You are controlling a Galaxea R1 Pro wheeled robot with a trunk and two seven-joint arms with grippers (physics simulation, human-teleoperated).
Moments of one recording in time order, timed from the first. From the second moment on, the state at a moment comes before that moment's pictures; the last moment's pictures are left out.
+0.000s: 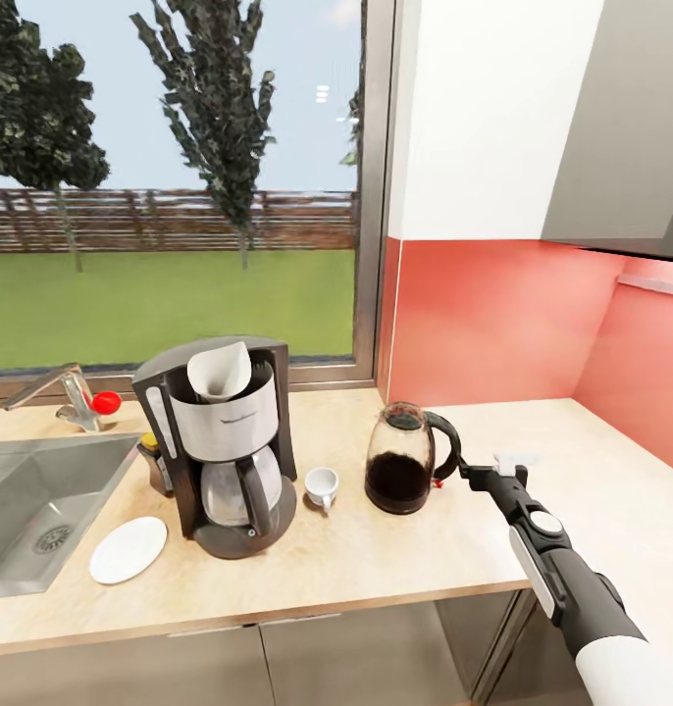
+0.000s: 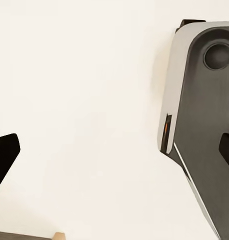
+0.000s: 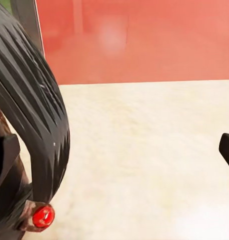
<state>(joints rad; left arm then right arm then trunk) -0.04 0.18 -0.02 0.00 0.08 -0.09 -0.01 -0.54 -0.16 0.00 -1.00 -0.10 0.07 0.02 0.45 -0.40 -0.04</state>
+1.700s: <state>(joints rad) -0.04 0.18 -0.02 0.00 0.08 -0.09 -0.01 -0.54 -0.15 0.01 -0.96 -0.10 0.07 0.04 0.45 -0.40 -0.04</state>
